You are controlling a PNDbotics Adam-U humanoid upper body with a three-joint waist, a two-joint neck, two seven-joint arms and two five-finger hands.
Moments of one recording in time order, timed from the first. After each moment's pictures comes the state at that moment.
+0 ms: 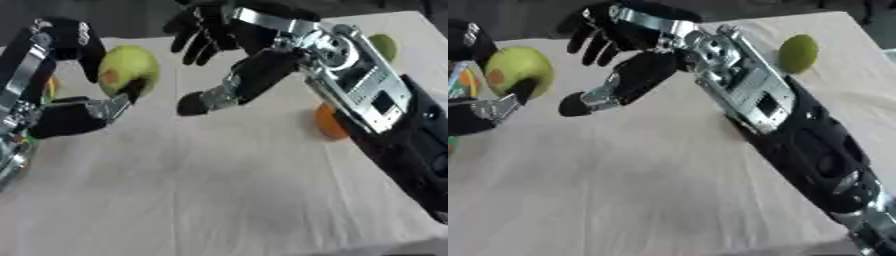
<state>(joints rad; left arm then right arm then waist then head) -0.68 0.58 -0.48 -1.83 -0.14 0.03 0.12 -0.82 -0.49 0.40 -1.89 -0.06 0.41 0.31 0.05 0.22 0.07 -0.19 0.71</state>
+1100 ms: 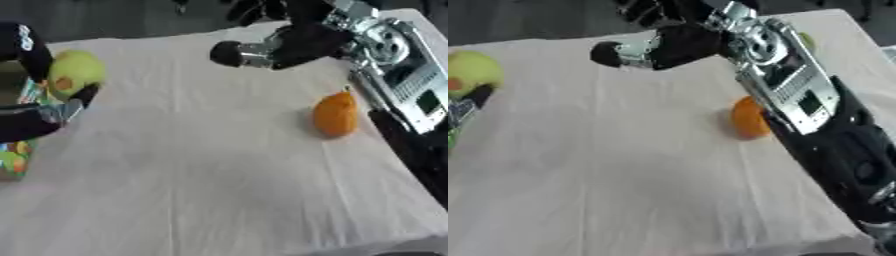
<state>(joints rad) -0.58 0.75 -0.37 -1.80 -0.24 0.00 0.23 -0.72 -0.59 0.27 -1.98 -0.10 0.40 0.06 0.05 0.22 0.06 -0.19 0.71</state>
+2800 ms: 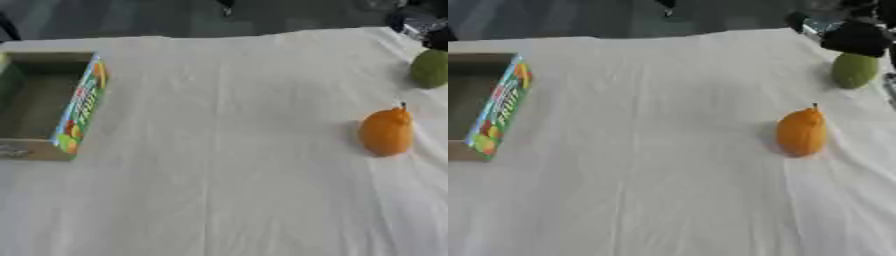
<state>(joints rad) -0.45 0.89 -0.07 -1.47 -0.29 0.08 0.19 -0.55 -0.73 0.06 -1.80 -0.01 0.39 -0.27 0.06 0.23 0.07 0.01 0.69</state>
